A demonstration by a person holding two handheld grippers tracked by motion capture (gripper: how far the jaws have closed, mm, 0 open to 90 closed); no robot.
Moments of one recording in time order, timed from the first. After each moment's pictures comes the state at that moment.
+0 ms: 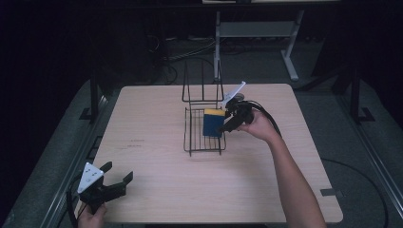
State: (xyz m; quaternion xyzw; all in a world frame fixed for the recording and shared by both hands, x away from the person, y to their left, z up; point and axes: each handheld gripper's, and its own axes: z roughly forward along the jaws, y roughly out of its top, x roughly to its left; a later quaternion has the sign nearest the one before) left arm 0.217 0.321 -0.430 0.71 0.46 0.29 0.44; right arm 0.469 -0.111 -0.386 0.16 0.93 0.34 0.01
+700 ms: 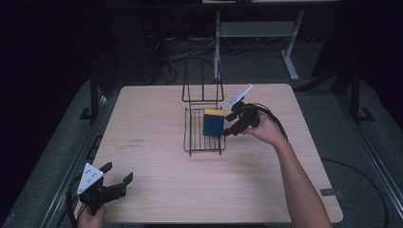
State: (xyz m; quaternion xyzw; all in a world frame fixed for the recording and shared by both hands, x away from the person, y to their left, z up) left arm 0.215 0.321 -0.430 0.71 0.45 0.29 0.45; right arm 0.454 -0.127 -0.384 0.18 0.92 0.33 0.01
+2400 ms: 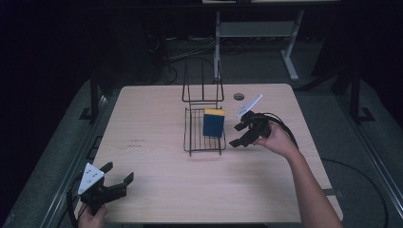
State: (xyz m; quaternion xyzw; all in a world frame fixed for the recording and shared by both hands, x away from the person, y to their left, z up) left arm 0.215 0.319 -0.429 0.72 0.45 0.29 0.44; right arm 0.420 -0.152 -0.390 0.19 0.93 0.32 0.01
